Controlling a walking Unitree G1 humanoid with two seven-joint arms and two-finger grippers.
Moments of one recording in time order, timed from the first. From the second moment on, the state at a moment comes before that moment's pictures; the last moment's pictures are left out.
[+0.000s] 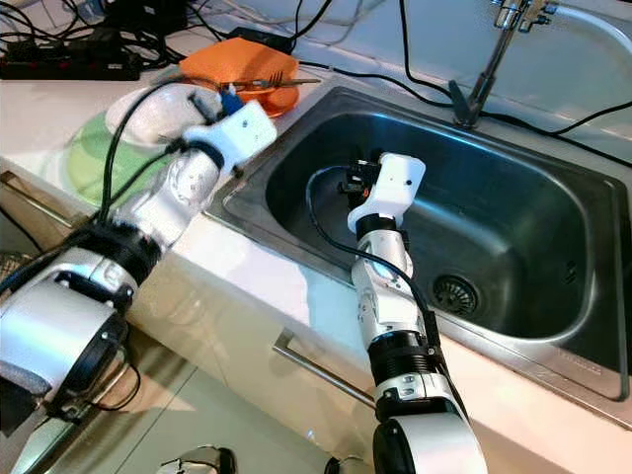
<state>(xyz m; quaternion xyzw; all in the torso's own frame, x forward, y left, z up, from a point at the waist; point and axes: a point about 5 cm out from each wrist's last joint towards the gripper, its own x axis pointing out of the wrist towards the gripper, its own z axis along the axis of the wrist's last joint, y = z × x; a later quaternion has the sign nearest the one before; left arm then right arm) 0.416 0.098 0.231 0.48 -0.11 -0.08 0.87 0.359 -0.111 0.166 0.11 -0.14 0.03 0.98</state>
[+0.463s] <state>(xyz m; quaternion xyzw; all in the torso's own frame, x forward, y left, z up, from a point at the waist) 0.417 0.110 0.242 0.56 -0.14 -0.04 0.81 0.359 -0.111 0.166 0.11 -0.14 0.03 0.98</state>
